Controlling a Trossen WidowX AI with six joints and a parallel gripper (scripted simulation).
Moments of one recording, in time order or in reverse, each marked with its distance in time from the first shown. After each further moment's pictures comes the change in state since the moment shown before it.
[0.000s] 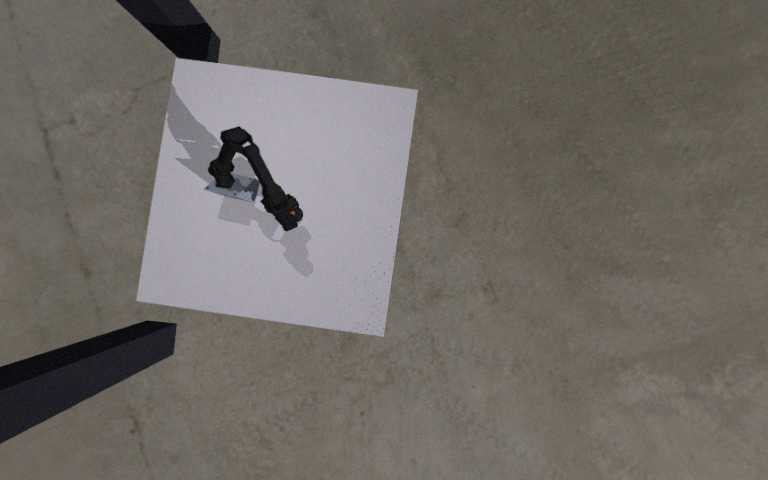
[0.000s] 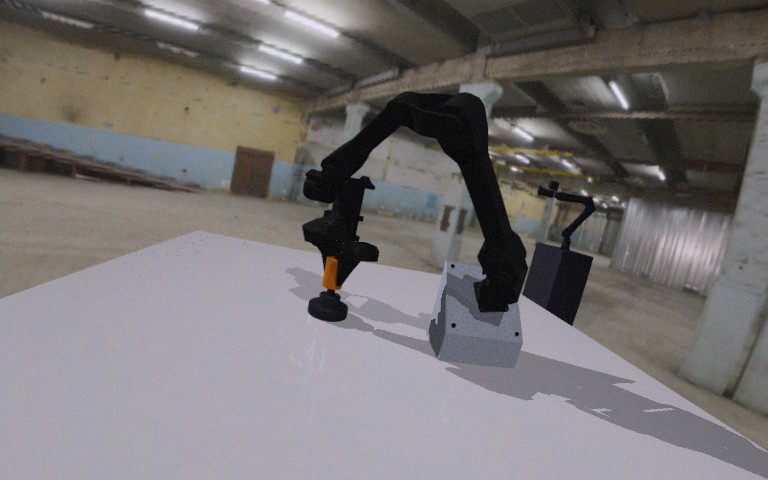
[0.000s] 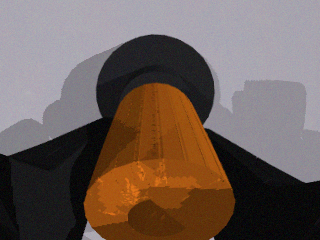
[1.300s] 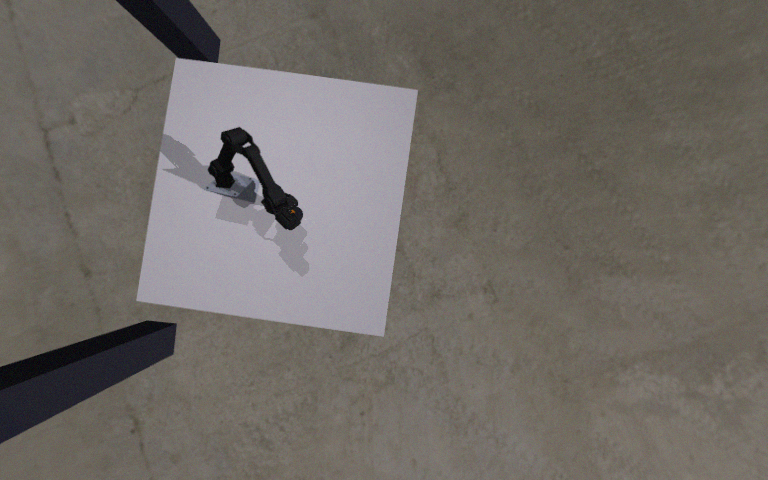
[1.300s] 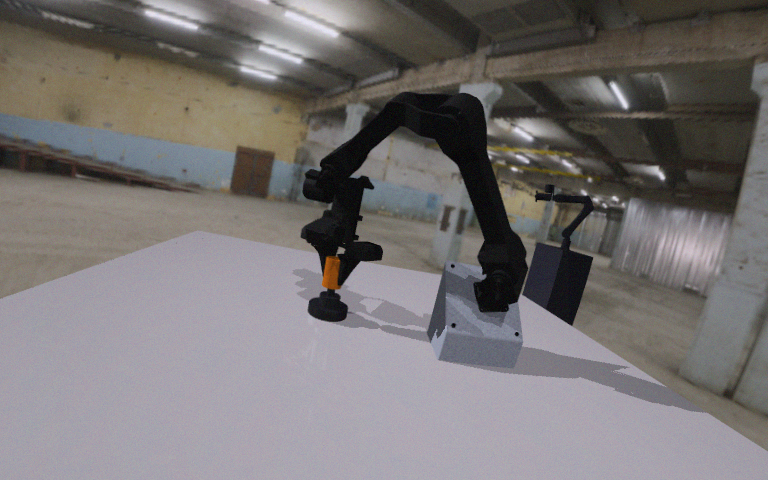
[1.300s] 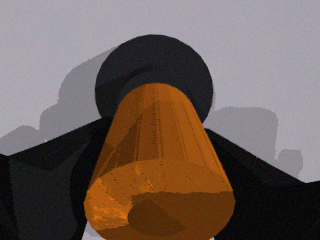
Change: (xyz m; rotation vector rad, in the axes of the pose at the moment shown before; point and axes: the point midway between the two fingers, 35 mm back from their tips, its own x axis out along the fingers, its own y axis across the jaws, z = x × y) arm 0.000 -0.002 0.000 -0.203 0.000 0.004
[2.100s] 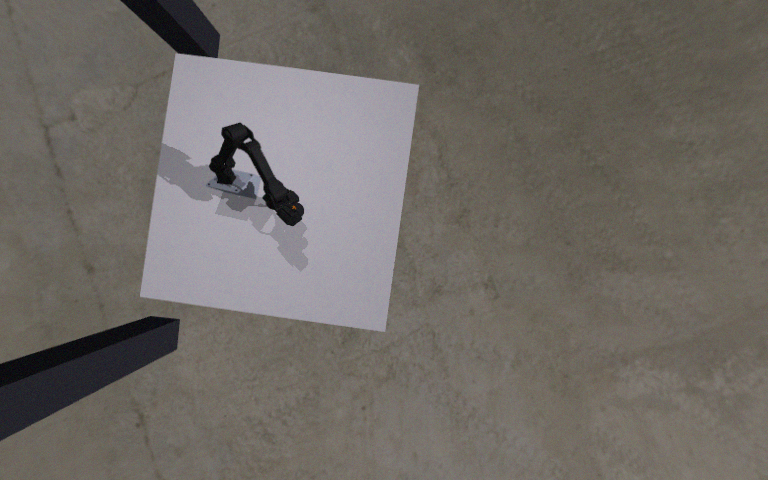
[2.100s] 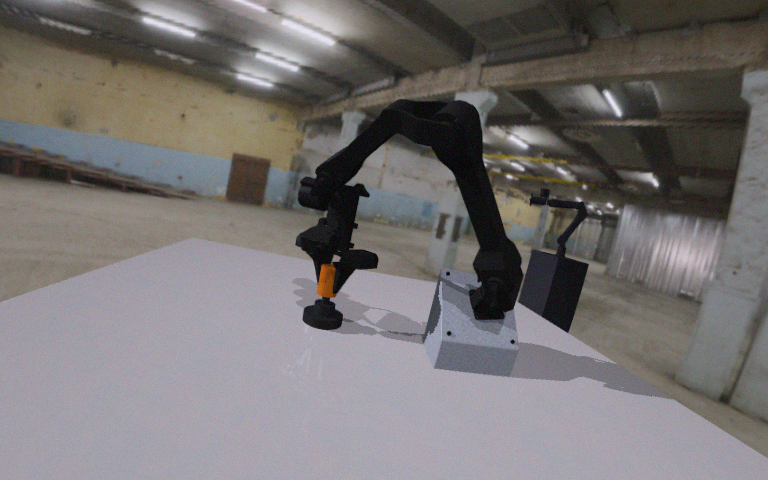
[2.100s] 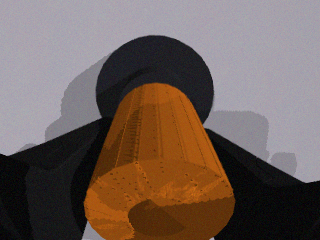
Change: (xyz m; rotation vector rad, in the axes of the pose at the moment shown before) arm 0.000 0.001 0.000 -0.008 0.000 -0.003
